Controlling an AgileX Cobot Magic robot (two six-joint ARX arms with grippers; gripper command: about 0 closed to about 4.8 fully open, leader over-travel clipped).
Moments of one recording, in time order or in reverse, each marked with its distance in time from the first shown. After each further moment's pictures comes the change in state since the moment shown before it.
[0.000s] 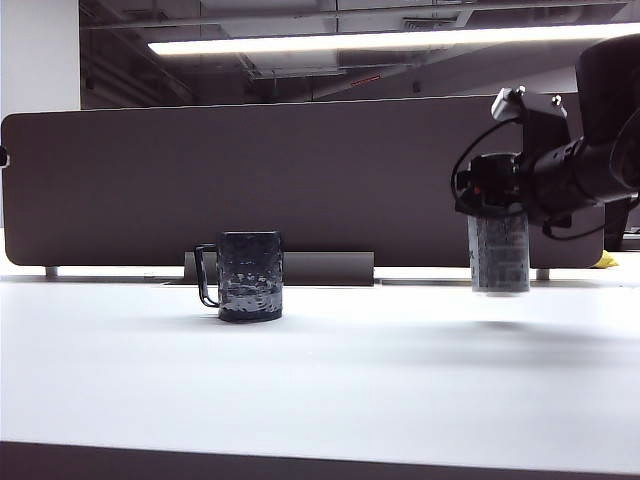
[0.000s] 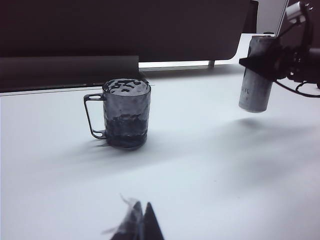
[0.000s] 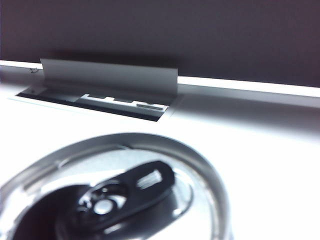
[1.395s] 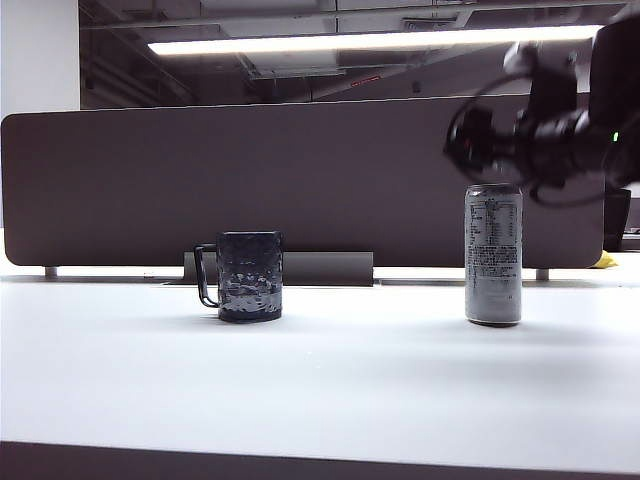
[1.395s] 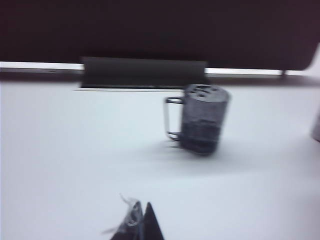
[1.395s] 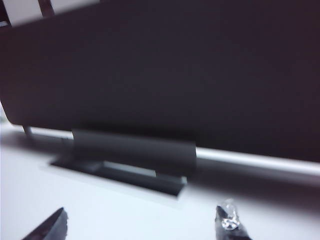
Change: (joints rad) left arm 0.256 0.000 0.000 0.000 0.003 0.000; right arm 0.000 0.011 -0.002 0.281 -0.037 0.066
